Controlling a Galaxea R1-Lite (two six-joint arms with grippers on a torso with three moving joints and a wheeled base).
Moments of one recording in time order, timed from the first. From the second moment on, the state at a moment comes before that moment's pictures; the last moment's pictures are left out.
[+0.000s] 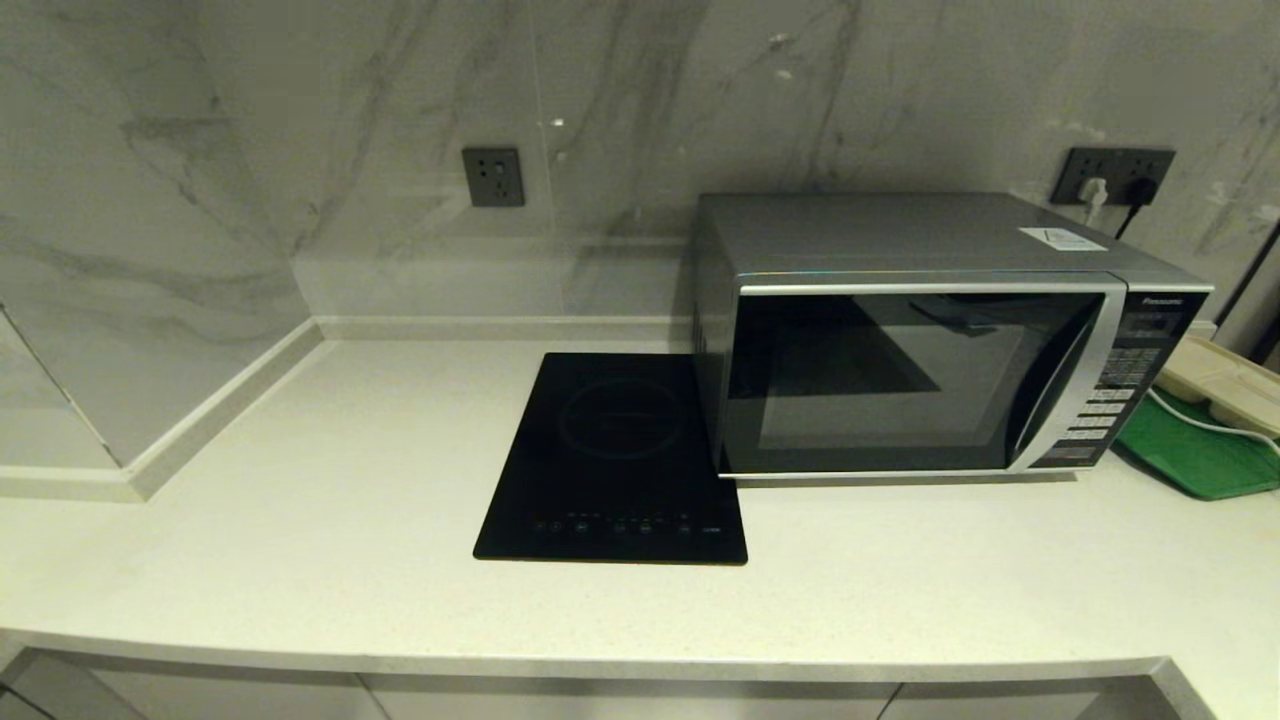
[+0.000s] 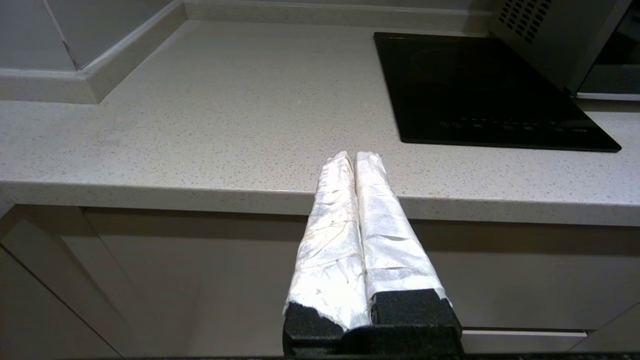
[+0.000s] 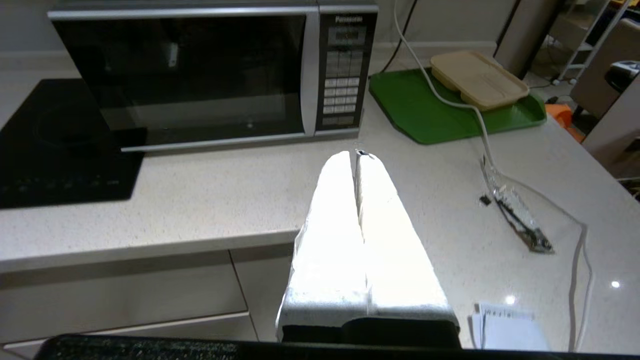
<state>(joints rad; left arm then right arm) 0.00 0.00 0.00 -0.01 0.01 -0.05 0.00 0.41 -1.24 0.89 -0.20 0.03</state>
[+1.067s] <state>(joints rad) 0.00 0.00 0.00 -0.01 0.01 -0.05 0.00 0.01 -0.04 -0.01 -0.05 0.02</state>
